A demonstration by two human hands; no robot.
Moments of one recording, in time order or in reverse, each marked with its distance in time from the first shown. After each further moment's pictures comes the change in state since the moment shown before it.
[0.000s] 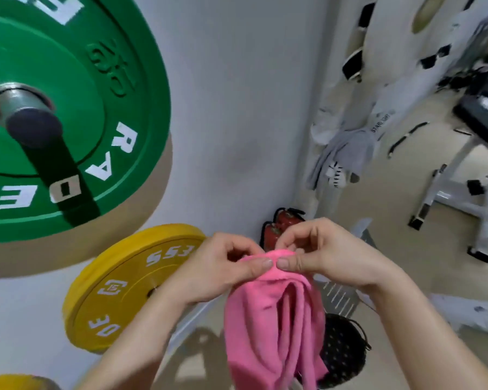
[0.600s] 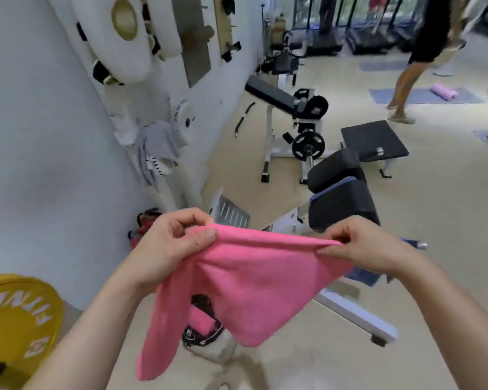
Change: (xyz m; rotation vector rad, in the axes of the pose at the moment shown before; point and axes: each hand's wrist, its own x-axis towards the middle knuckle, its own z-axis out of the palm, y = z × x) left_hand -0.022 0.108 0.341 -0.166 -0.396 0.116; right_hand -0.493 0.105 -0.102 -0.383 0.647 0.511
